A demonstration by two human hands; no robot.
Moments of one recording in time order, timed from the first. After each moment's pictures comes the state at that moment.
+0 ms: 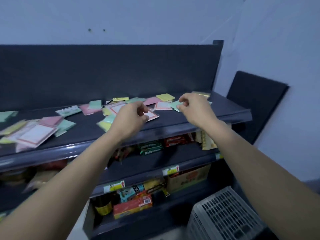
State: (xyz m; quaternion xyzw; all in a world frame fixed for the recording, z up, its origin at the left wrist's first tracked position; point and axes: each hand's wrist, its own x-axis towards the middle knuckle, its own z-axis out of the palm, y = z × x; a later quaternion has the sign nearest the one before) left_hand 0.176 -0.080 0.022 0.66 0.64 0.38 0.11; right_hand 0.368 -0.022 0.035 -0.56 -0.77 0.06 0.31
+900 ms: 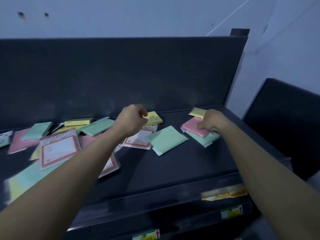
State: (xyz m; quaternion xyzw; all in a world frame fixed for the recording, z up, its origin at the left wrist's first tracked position) left_hand 0.230 0.225 -0.003 0.63 0.72 0.28 0.10; right_hand 0.463 0.321 -0.016 -0.68 -0.72 0.16 0.04
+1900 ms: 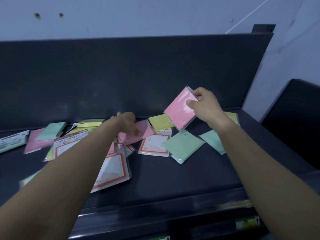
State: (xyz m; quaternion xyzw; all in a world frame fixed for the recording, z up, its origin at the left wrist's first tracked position) left_hand 0.146 0.272 -0.030 0.57 0.81 -0.02 0.13; right_hand 0.395 0.310 0.012 -0.50 -0.70 0.33 0.39
